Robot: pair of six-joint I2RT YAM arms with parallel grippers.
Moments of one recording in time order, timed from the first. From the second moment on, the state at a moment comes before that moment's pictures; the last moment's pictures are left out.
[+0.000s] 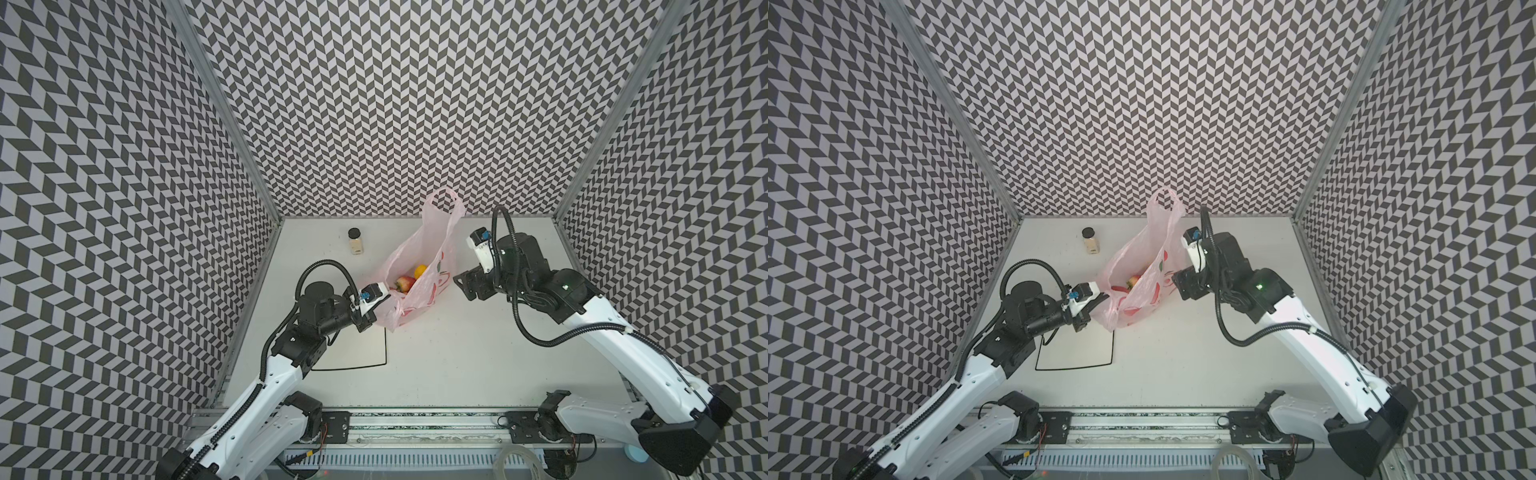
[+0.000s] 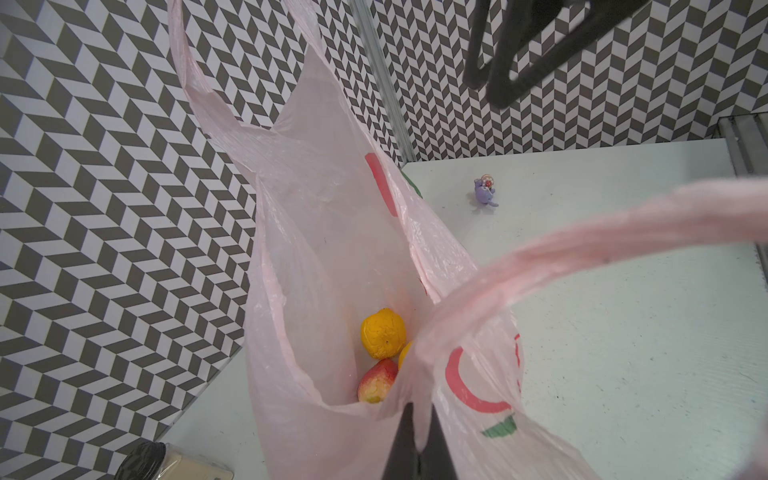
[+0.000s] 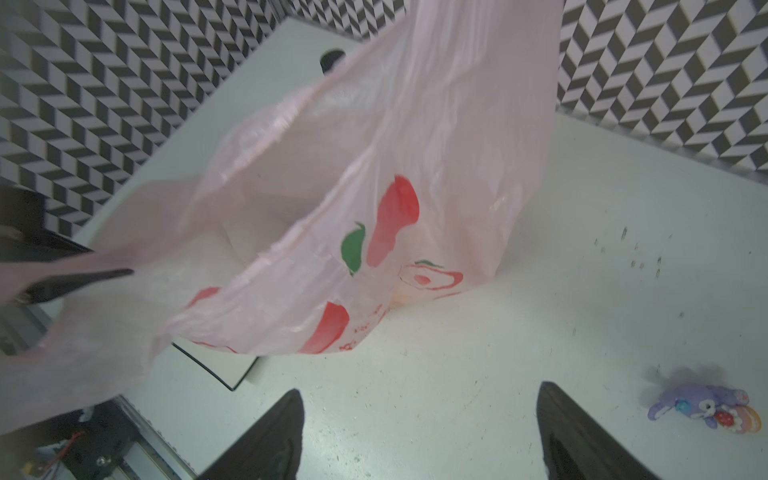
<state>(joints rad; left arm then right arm) -0.41 0.83 0.59 -0.04 0.54 0.51 0.61 1.20 1.34 -0.77 0.00 0.12</state>
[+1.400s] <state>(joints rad) -0.38 1.50 1.10 0.77 0.33 0.15 0.49 1.54 1.66 -0.10 0.21 0.34</state>
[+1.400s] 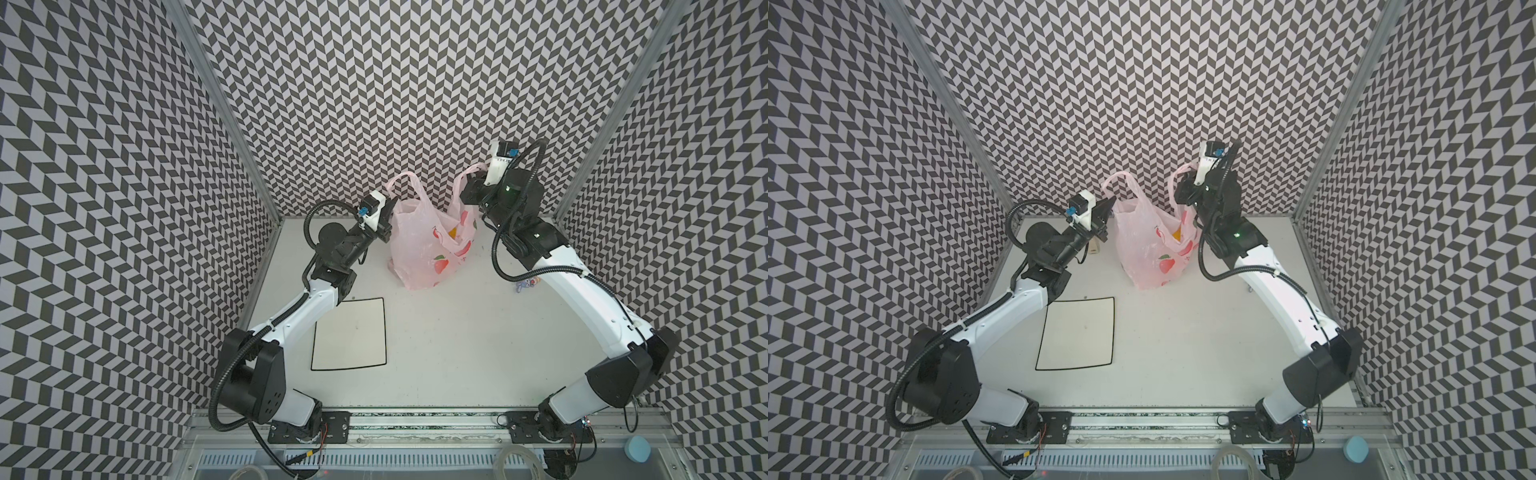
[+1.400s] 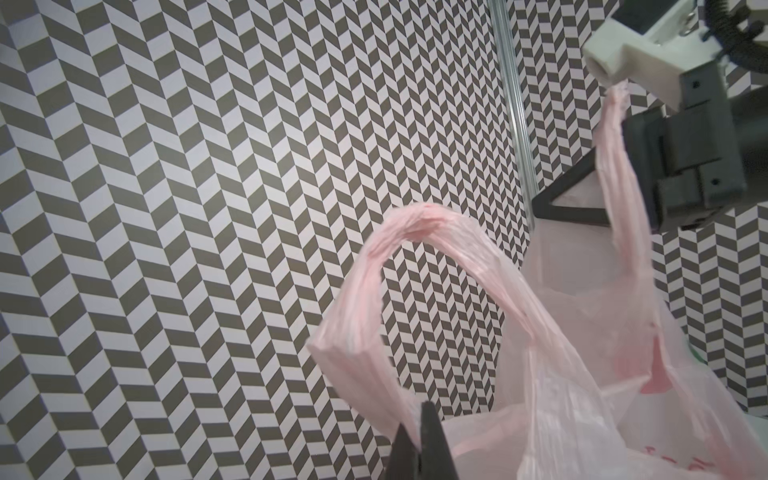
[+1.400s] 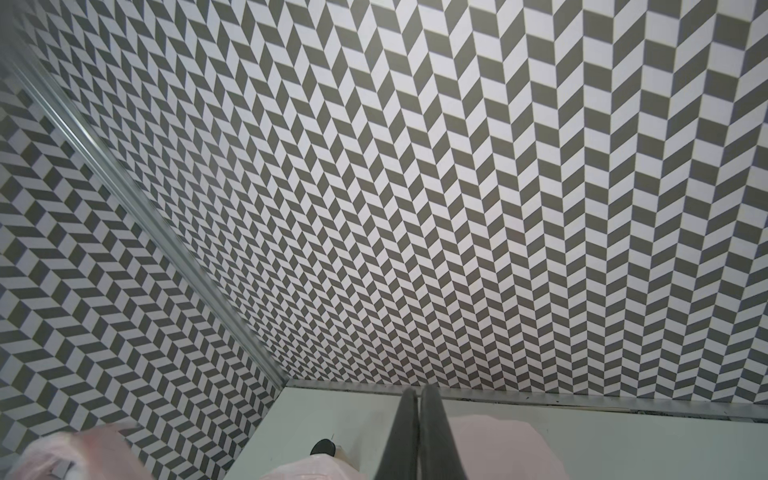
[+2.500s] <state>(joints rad) -0.64 0.81 0.83 0.15 0.13 -0.41 0.49 0.96 0.89 -0.23 0.01 0.60</state>
